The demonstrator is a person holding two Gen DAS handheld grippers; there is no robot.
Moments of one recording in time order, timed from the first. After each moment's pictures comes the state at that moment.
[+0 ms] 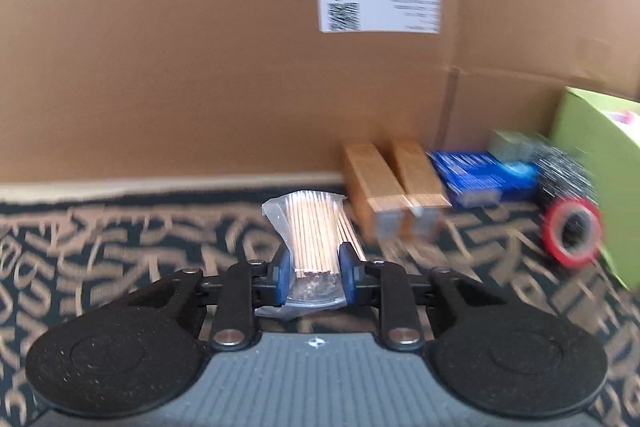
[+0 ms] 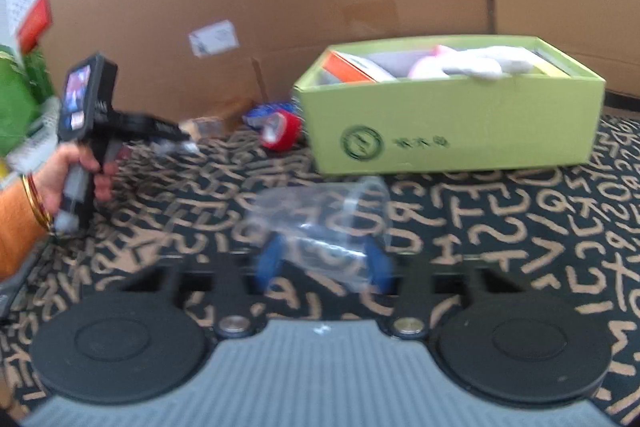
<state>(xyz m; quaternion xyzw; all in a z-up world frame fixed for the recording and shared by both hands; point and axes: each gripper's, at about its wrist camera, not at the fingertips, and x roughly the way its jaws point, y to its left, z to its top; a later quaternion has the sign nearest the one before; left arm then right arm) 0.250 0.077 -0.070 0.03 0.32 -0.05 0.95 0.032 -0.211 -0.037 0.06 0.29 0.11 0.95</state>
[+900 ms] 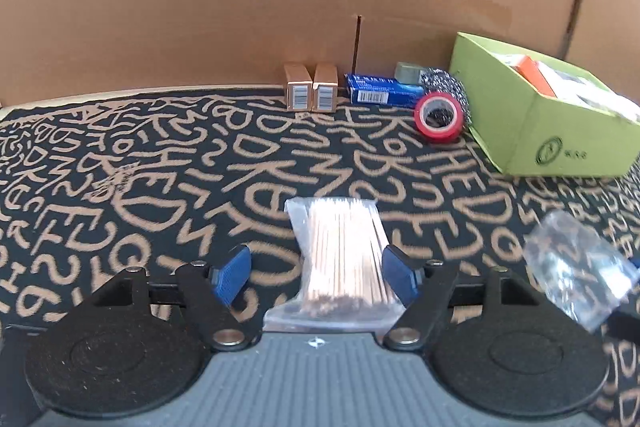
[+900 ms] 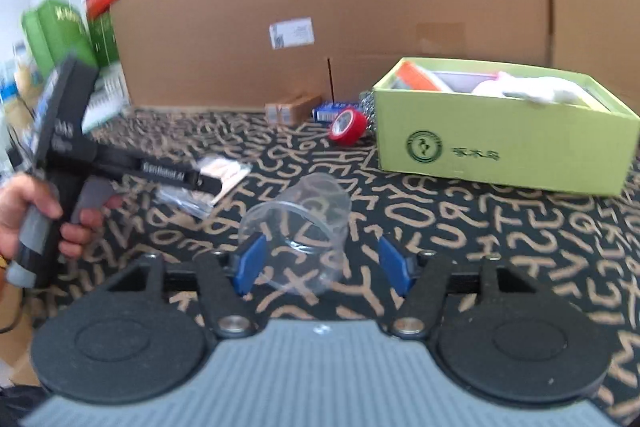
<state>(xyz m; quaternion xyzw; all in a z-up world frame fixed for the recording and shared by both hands) 0.123 0.031 -0.076 -0.01 0.34 -0.05 0.94 0.012 -0.195 -0.041 -0.01 0.28 0.19 0.94</state>
